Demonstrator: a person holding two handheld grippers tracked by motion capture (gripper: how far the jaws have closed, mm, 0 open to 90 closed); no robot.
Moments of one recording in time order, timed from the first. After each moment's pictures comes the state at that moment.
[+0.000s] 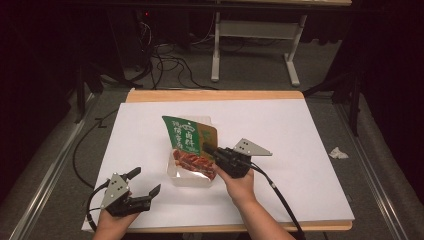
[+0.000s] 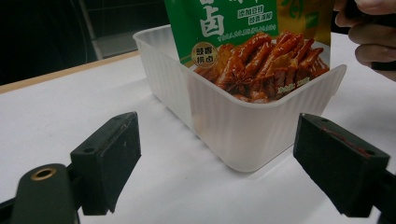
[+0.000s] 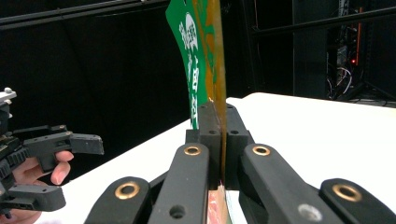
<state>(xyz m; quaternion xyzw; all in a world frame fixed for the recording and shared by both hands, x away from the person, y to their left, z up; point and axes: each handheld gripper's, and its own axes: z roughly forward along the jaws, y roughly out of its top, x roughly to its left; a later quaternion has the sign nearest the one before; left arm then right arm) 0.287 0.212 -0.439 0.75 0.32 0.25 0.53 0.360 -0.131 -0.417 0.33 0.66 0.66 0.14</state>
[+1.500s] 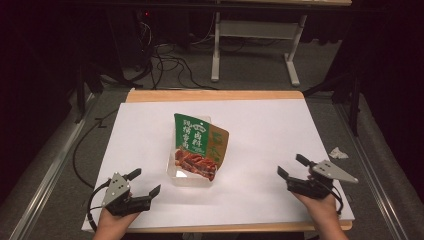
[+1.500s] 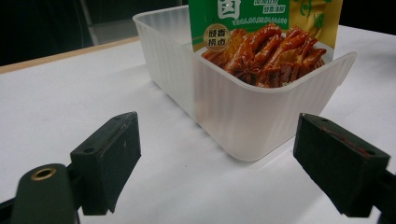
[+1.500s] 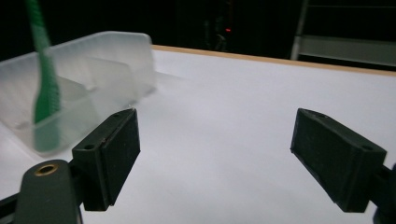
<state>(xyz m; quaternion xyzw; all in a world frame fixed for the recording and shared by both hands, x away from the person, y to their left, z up) 0.292 0.213 -0.447 0.75 0.34 0.23 0.52 0.290 -0.324 -0.430 0.44 0.68 0.52 0.28</state>
